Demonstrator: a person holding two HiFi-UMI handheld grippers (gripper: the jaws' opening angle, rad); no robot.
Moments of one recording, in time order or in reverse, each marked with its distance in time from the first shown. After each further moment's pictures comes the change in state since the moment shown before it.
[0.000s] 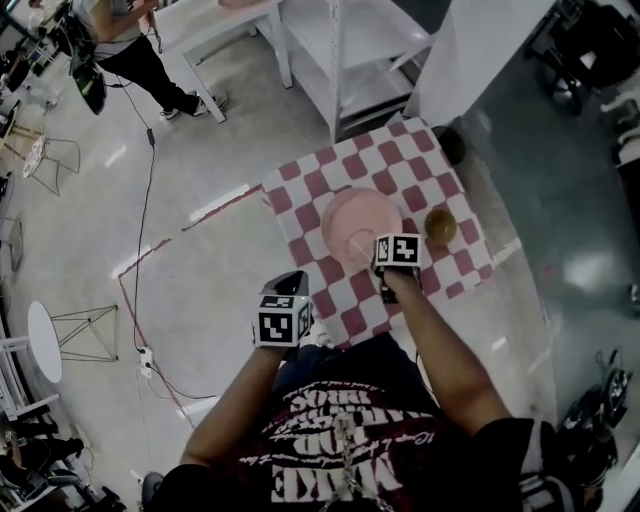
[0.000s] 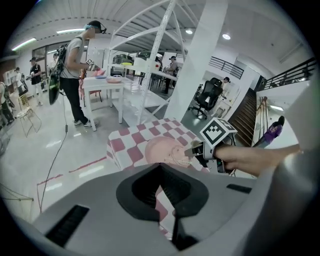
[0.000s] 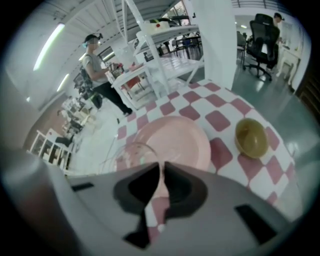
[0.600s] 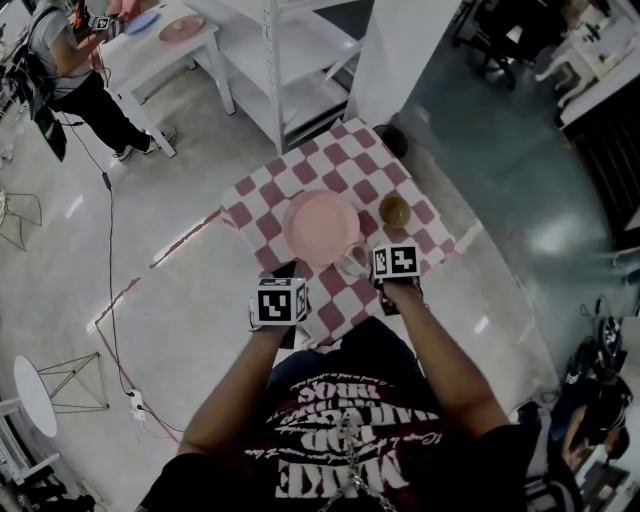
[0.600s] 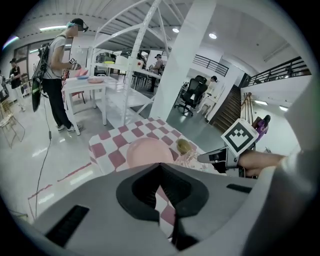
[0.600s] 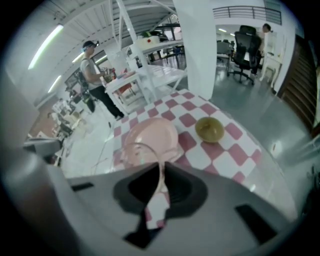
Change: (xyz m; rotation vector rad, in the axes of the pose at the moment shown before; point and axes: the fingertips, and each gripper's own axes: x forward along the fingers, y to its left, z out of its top) left arm 0.011 -0.052 0.009 0.094 0.029 -0.129; right arm -0.103 -0.041 -0.052 0.043 -0.055 -0.108
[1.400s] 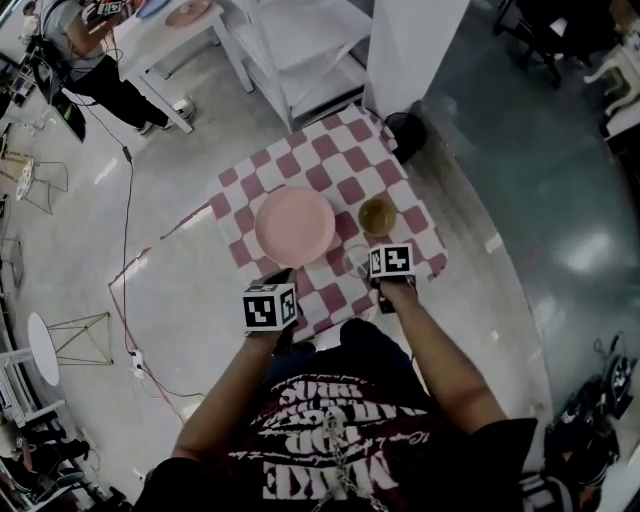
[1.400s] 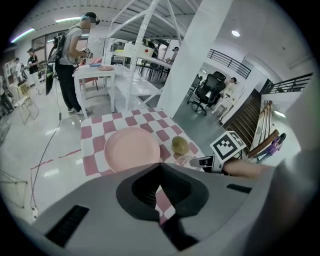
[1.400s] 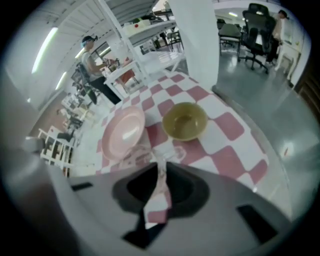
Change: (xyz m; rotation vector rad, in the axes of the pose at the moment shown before) left arm 0.070 -0.096 0.000 -0.179 0.058 0.115; right arm 0.064 -0.130 -0.003 -0.059 0.144 0.110
